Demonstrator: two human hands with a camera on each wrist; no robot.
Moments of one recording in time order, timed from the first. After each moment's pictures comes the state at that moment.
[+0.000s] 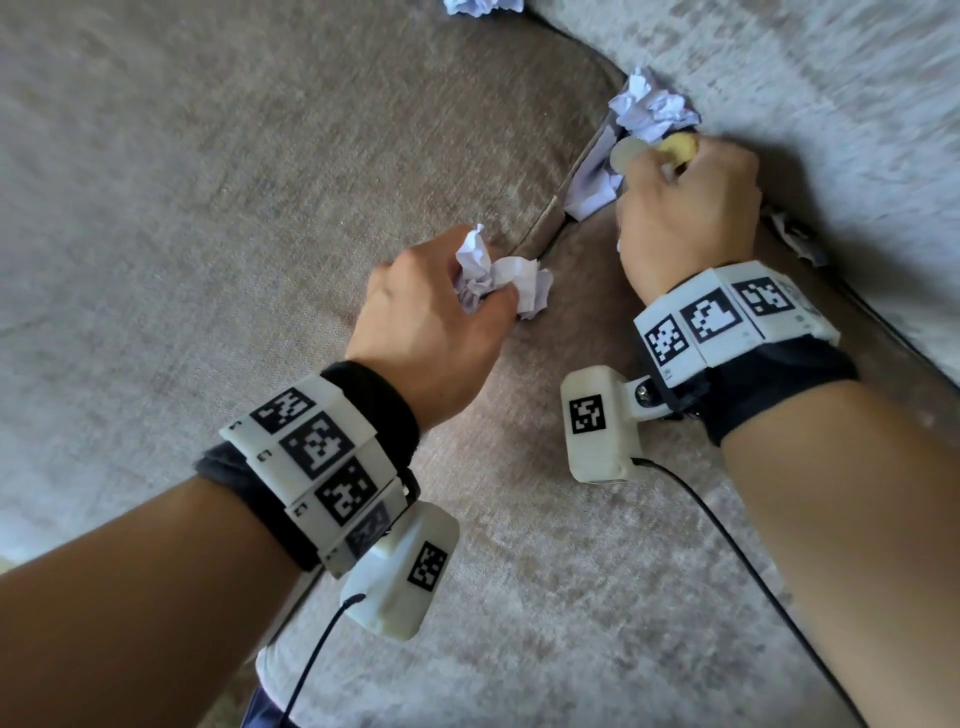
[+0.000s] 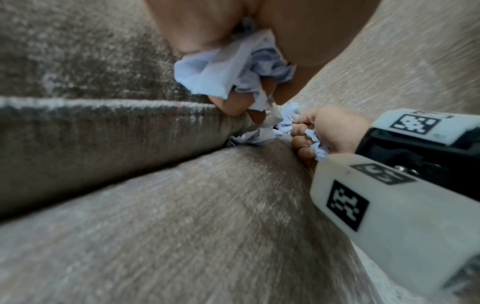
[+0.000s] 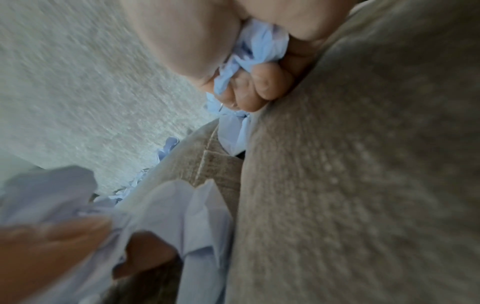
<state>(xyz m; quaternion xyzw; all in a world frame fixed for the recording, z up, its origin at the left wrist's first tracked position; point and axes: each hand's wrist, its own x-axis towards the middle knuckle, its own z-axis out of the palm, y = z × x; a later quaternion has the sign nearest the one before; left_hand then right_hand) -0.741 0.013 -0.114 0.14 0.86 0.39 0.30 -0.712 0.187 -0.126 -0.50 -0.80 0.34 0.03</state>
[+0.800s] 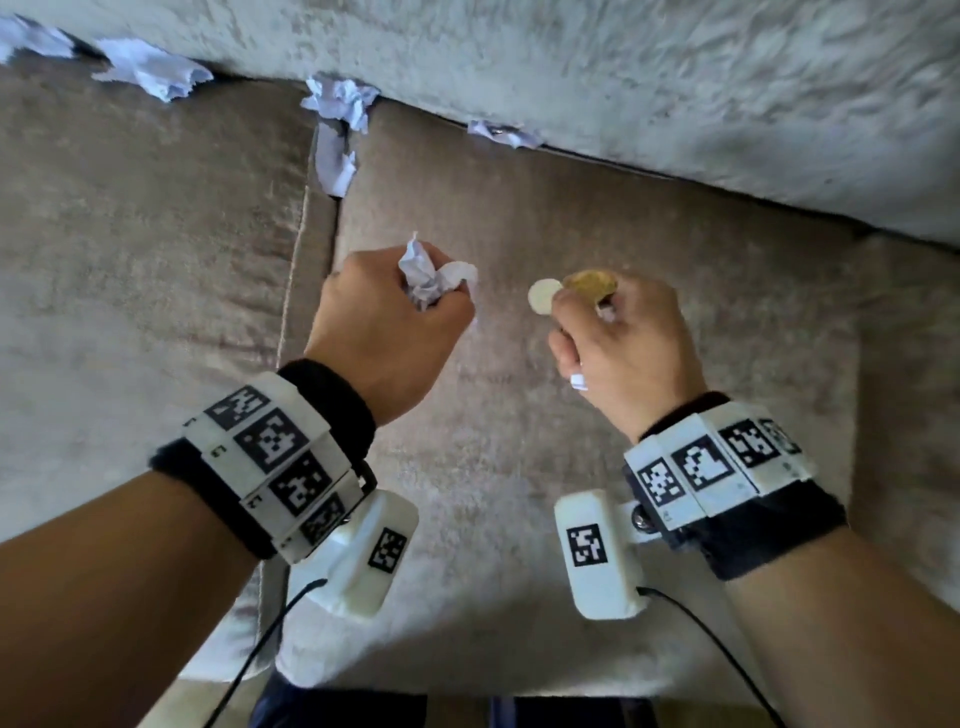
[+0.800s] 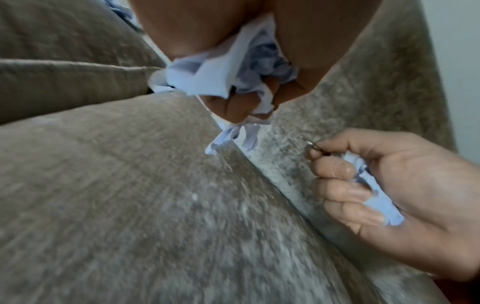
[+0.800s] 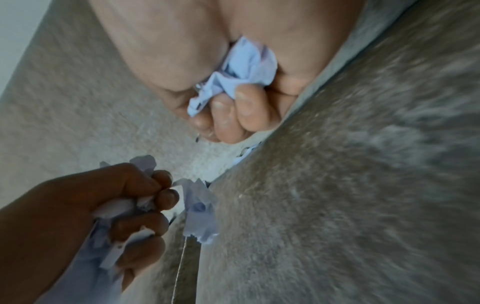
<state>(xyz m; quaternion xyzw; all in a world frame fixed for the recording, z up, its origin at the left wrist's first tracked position) -0.652 0.049 -0.035 0.32 0.77 0.37 0.39 -0.496 0.139 -0.038 -0.55 -0.64 0.53 0.12</state>
